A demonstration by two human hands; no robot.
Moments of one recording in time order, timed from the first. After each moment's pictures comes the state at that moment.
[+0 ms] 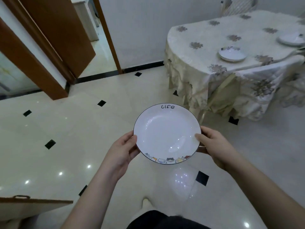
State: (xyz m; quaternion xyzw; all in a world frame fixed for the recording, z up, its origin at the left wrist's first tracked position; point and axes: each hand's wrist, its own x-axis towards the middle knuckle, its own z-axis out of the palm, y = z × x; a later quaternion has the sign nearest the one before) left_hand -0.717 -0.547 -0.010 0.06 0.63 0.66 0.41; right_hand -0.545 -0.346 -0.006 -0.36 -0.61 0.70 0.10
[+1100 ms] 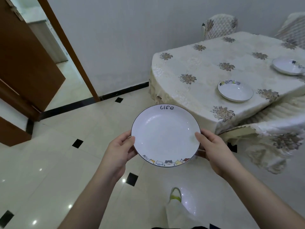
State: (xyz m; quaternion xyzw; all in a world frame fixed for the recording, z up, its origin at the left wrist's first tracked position) left_hand -1.036 -0.251 0.001 0.13 0.65 0.63 0.41; right_hand -0.831 -0.096 -0.002 -0.40 -0.55 0.70 0.23
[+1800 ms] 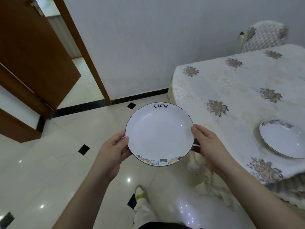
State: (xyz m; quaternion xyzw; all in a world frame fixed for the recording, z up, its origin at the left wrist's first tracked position) left_hand -1.225 -0.095 0.001 0.07 0.66 0.65 0.36; right_hand -1.050 0.093 0.007 -0.37 -0.57 0.72 0.18
